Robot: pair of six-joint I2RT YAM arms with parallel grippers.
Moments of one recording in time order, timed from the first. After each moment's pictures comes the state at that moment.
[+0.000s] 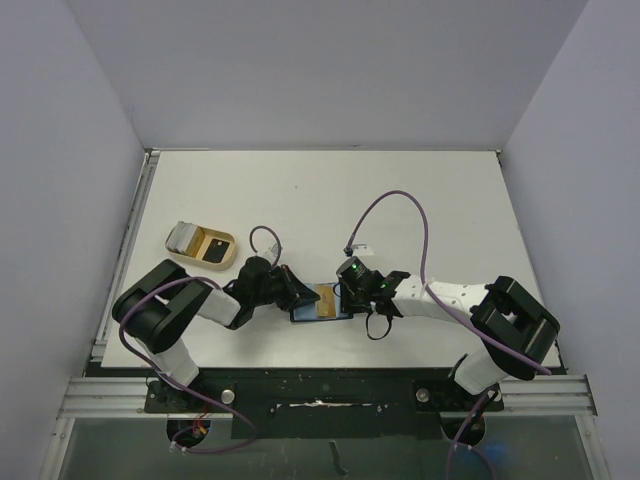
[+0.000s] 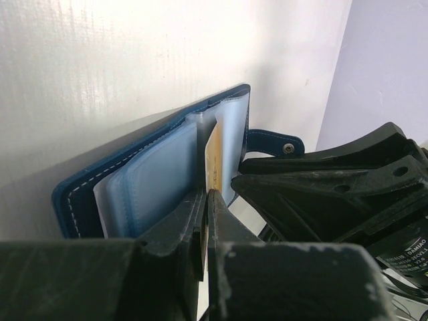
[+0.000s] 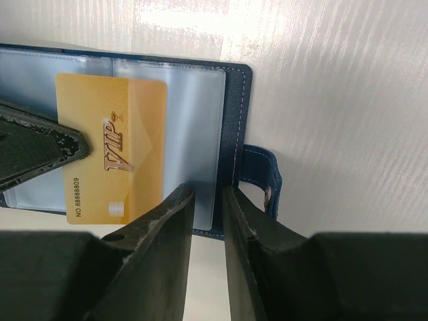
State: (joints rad) left arm -0.62 1.71 0.41 0.75 0.39 -1.19; right arm 0.87 1.52 0.75 -0.26 0.20 0.70
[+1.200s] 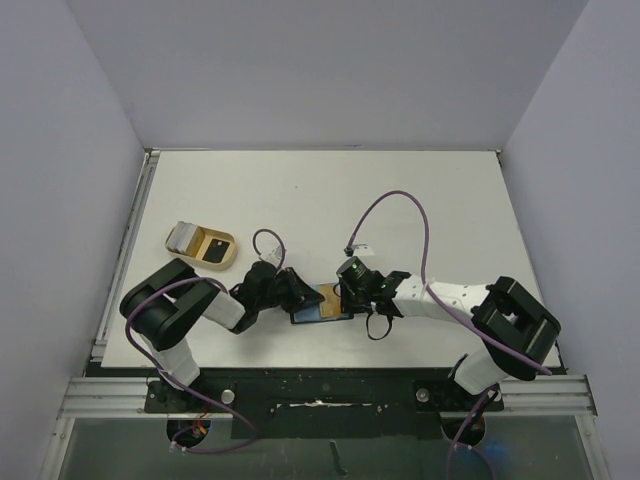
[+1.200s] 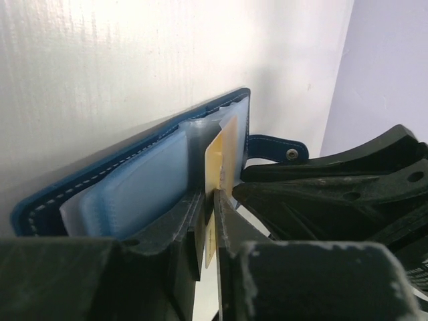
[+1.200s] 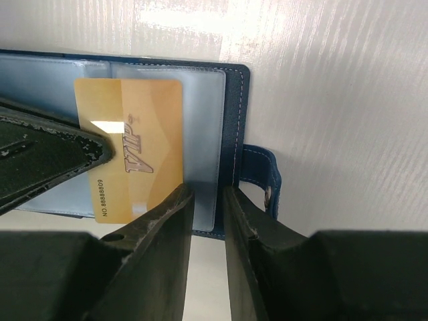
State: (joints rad) left arm -0.68 1.74 0.40 0.84 0.31 -1.21; right arm 0.87 1.52 0.75 -0.26 0.20 0.71
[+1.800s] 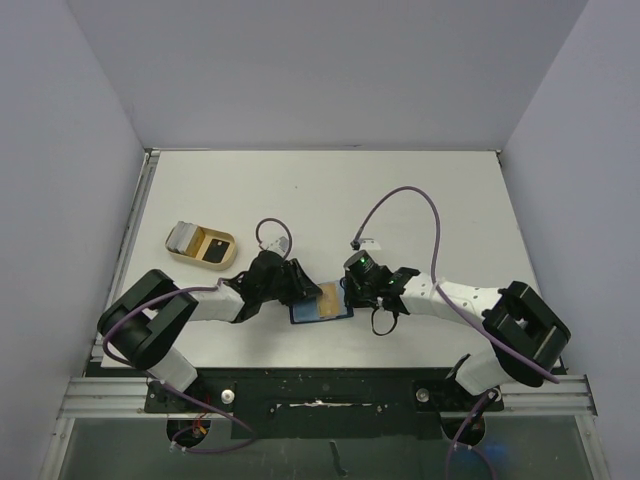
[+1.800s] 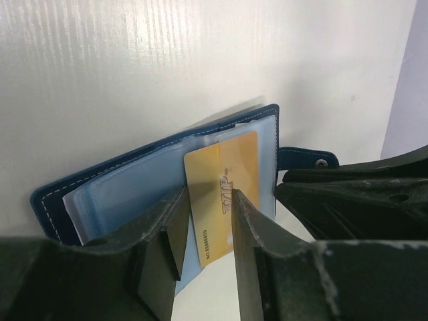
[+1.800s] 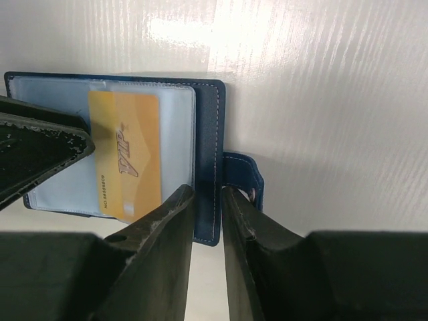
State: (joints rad) left arm -0.69 1.59 0.52 0.44 0.18 -1.03; right arm 0.83 1.46 0.75 -0.28 0.19 0.69
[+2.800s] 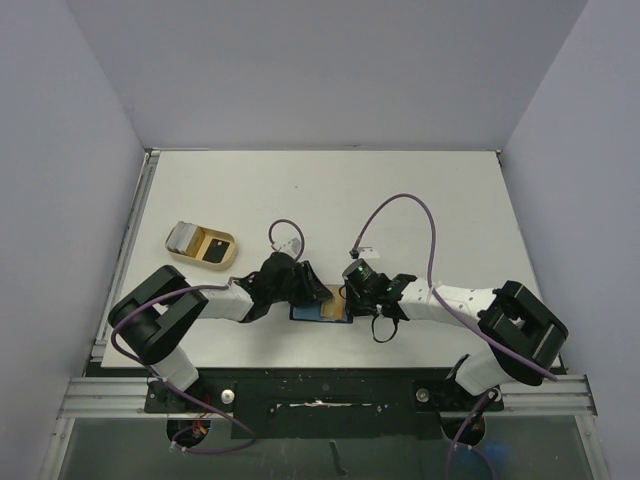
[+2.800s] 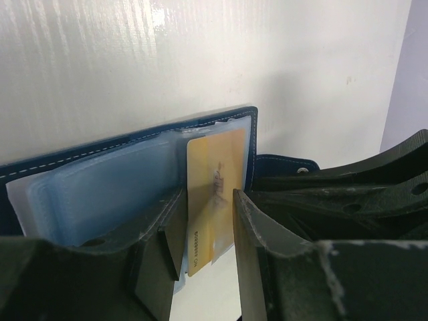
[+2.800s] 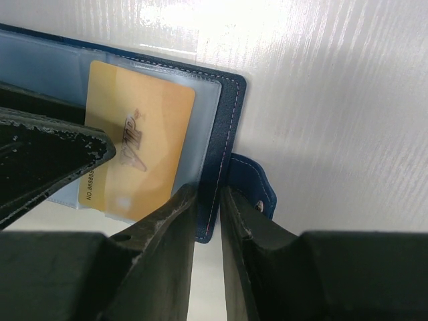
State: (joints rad) left arm -0.76 1.65 0.57 0.45 0.17 -1.03; right arm 0.86 1.47 0.70 -0.26 0.18 0.71
